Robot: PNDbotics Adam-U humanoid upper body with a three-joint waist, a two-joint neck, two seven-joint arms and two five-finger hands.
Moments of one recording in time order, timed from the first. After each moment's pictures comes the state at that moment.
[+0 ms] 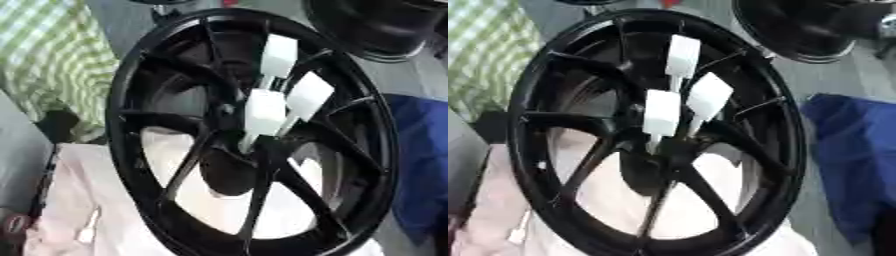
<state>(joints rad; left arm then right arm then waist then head) -0.14 0.35 0.16 -1.90 0.15 0.00 0.17 -0.86 -1.09 0.07 -1.95 -0.20 -0.41 0.61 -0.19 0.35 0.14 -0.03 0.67</state>
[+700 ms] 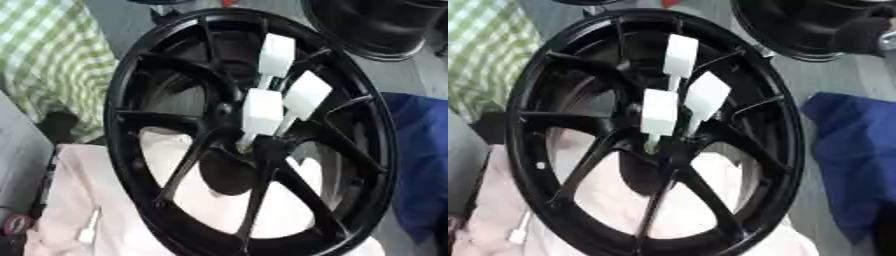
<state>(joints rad) -0.14 0.35 0.16 -1.90 0.15 0.00 0.17 -0.83 -1.10 0.09 -1.98 -0.19 -0.43 0.64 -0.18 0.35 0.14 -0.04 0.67</state>
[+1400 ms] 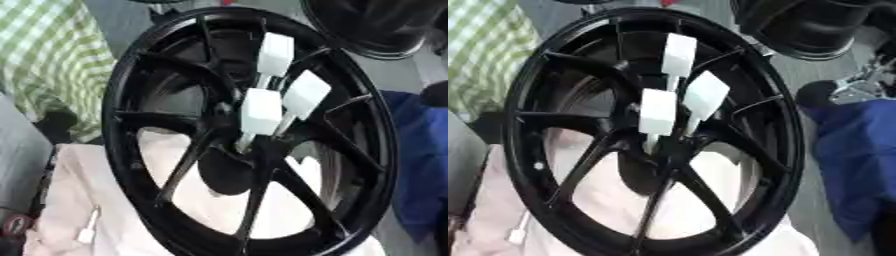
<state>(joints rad) -0.15 0.35 0.16 -1.90 0.15 0.00 0.17 -0.80 -1.10 0.20 -1.99 -0.02 -0.47 0.70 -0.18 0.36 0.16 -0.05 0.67</state>
